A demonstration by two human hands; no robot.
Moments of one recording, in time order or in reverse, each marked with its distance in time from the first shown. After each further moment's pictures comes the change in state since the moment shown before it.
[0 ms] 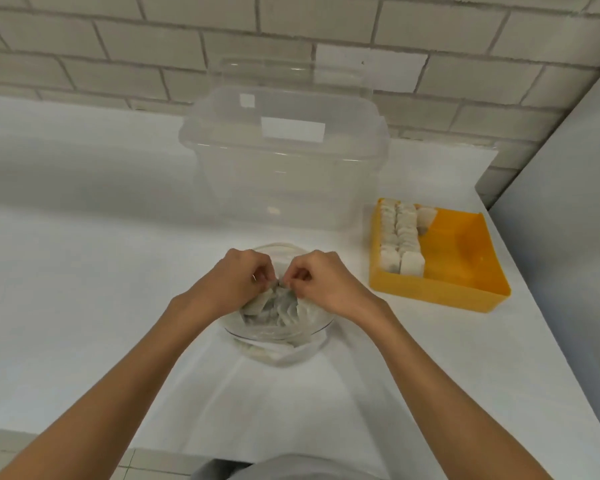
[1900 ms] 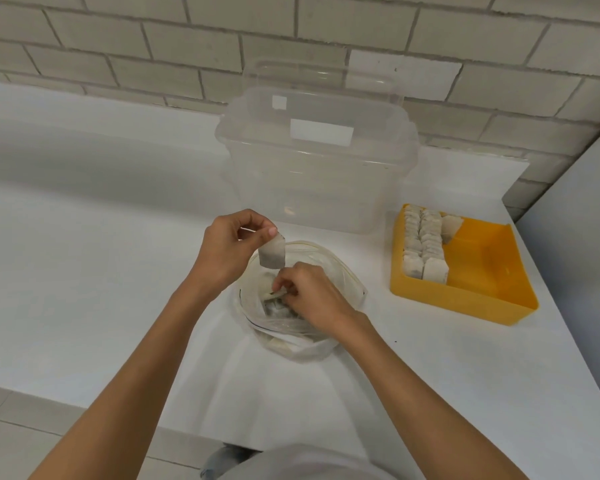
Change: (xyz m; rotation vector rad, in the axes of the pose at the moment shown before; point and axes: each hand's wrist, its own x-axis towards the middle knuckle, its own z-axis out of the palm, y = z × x) left_hand -0.014 -0.014 -0.022 -0.654 0.474 -0.041; right_hand 0.017 -0.002 0.058 -0.134 0.006 -0.124
